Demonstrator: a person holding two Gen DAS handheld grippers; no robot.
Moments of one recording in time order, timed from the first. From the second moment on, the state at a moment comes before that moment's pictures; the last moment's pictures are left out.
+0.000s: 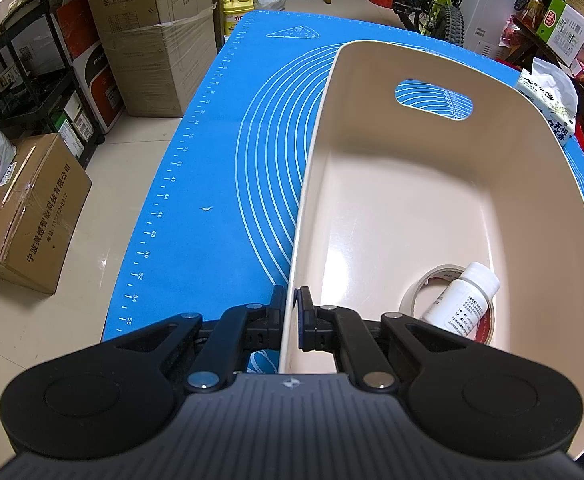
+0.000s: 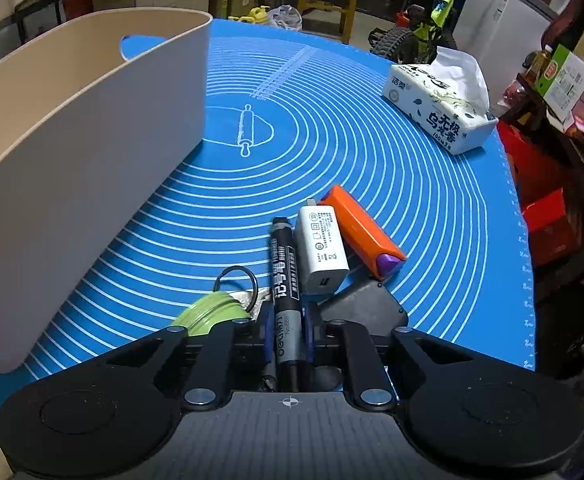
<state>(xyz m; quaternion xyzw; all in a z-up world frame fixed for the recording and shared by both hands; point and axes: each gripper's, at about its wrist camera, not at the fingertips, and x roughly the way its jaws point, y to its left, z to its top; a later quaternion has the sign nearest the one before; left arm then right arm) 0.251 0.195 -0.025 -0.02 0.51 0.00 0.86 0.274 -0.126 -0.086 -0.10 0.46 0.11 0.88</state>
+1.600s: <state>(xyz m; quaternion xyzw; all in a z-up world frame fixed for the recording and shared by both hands) 0.251 0.195 -0.026 -0.02 0.51 0.00 0.86 0.255 0.039 -0.007 -0.09 0.38 0.23 0.89</state>
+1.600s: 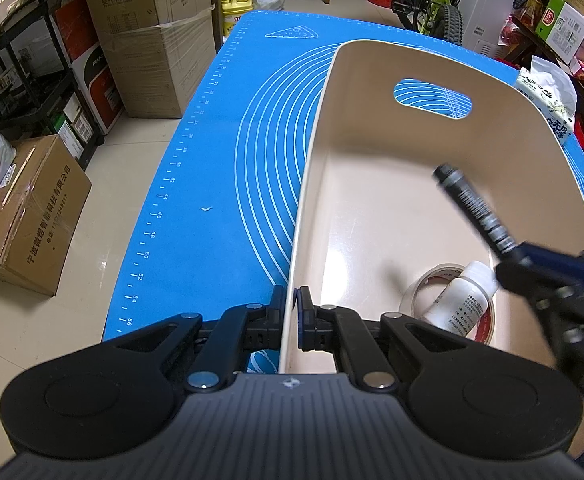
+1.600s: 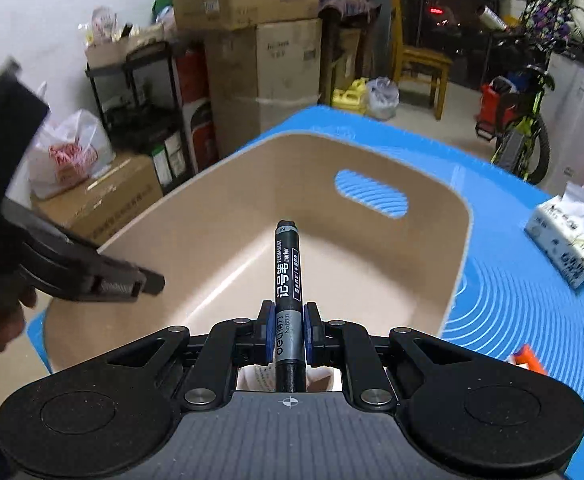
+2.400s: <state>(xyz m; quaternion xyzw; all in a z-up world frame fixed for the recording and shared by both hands) 0.252 0.195 -0.024 -0.01 0.50 0.00 0.86 0.250 0.015 -0.003 -0.04 0.36 0.23 0.90</state>
